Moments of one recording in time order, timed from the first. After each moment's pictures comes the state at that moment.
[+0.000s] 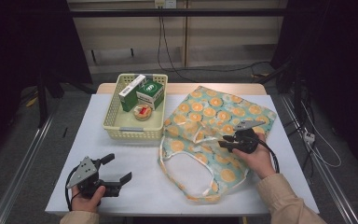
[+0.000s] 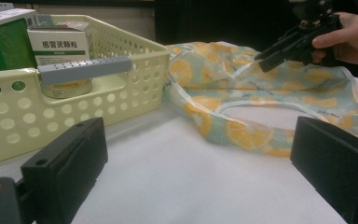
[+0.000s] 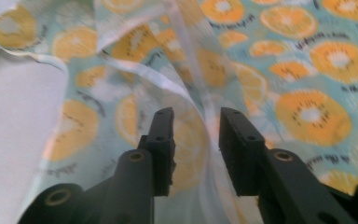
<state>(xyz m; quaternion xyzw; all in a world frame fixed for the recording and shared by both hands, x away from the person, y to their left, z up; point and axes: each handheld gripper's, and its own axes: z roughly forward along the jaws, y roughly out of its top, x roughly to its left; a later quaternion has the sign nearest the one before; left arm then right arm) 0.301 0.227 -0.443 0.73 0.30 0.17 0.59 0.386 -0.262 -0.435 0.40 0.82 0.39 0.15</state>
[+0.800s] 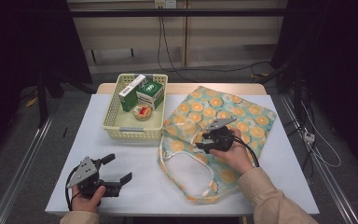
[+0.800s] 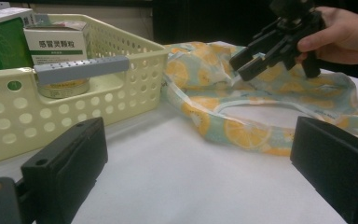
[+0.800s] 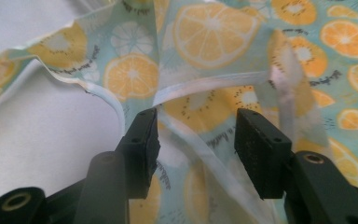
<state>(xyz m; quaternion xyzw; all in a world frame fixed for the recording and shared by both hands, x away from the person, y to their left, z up) 0.302 0.226 -0.444 0.73 0.30 0.17 0.59 0.402 -0.191 -0.433 0.34 0.85 0.37 0.14</state>
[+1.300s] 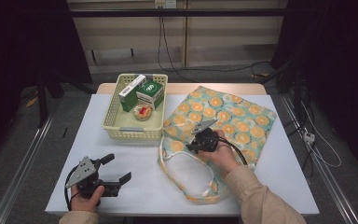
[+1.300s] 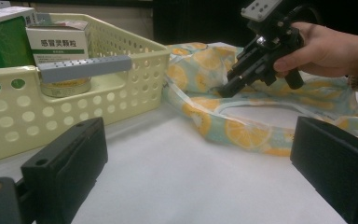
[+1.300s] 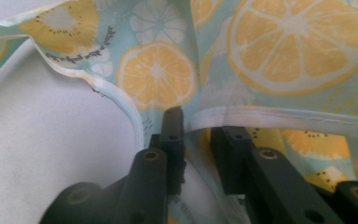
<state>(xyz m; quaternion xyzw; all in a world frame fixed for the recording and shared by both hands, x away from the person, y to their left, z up) 0.302 0.229 -0.444 0.73 0.30 0.17 0.60 0.417 -0.156 -0.453 0.30 0.88 0.34 0.12</state>
